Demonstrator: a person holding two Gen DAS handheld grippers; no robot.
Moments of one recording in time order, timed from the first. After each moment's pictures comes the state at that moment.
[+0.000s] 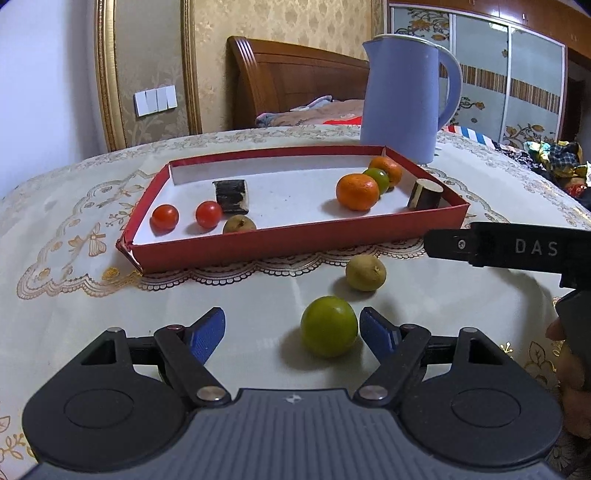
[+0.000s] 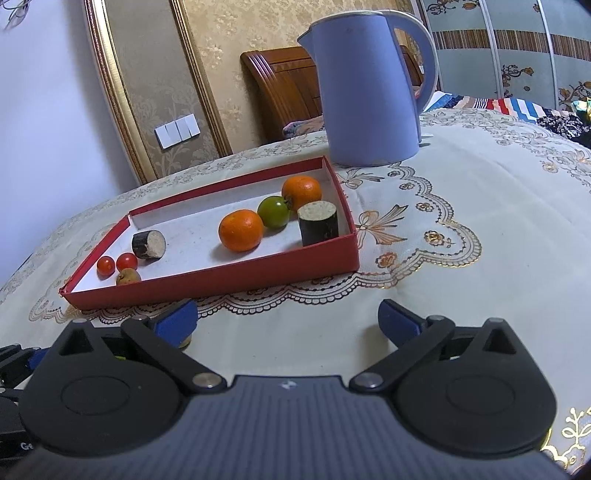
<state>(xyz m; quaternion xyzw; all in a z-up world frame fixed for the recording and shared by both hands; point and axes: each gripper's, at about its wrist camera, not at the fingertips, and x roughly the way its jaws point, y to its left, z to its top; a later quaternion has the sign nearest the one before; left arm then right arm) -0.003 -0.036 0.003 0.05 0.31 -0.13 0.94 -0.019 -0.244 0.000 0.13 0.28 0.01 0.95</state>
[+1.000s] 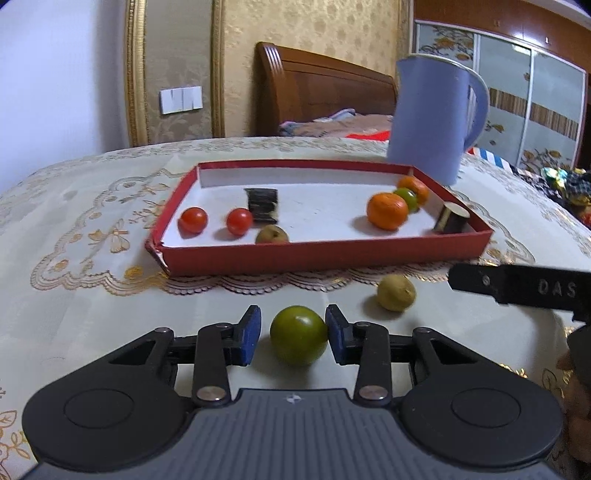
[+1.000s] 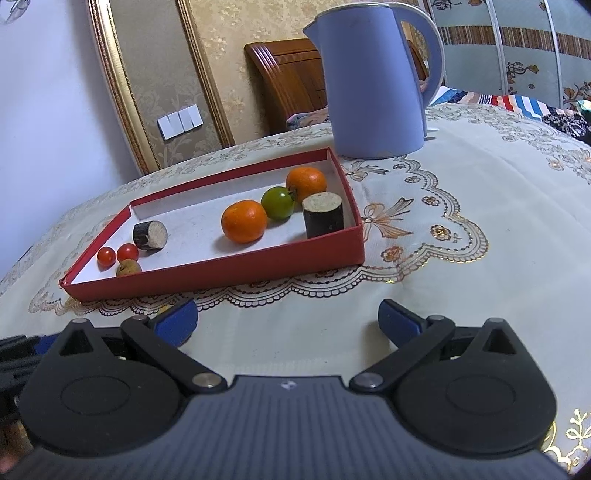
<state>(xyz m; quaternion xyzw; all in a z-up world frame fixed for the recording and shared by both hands) 0.005 -0.018 0.006 0.02 0.29 -0.10 0.95 -0.016 -0.239 -0.002 0.12 0.29 0.01 0.95</state>
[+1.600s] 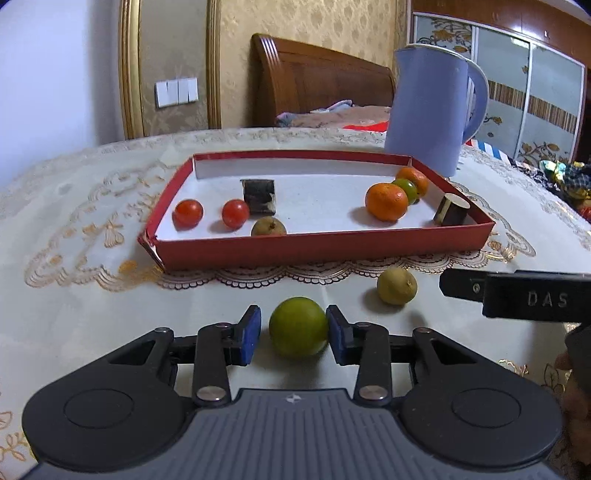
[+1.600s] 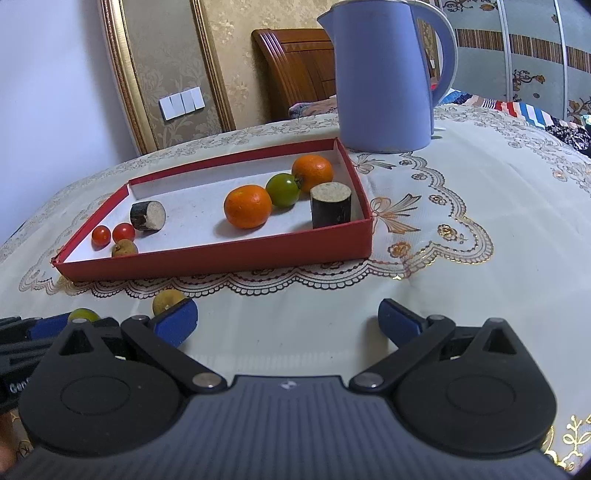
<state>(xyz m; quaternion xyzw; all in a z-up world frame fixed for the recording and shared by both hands) 0.007 -0.021 0.003 0.03 0.30 -0.10 0.95 -0.013 -0.231 -0.003 0.09 0.31 0.01 0.95</state>
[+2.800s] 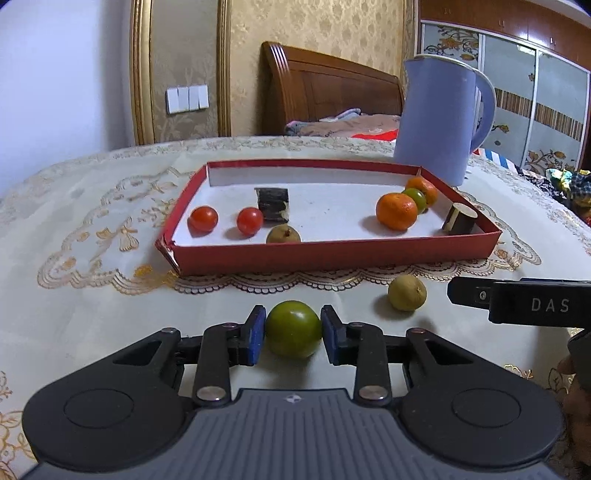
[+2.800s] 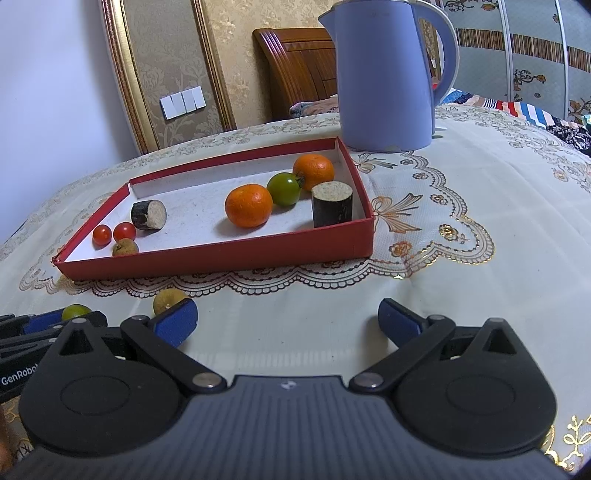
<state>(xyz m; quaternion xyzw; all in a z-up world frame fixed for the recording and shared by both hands) 0.003 -0.014 0.006 0.02 0.29 -0.09 0.95 -0.011 -0.230 -0.004 0.09 0.31 0.01 0.95</state>
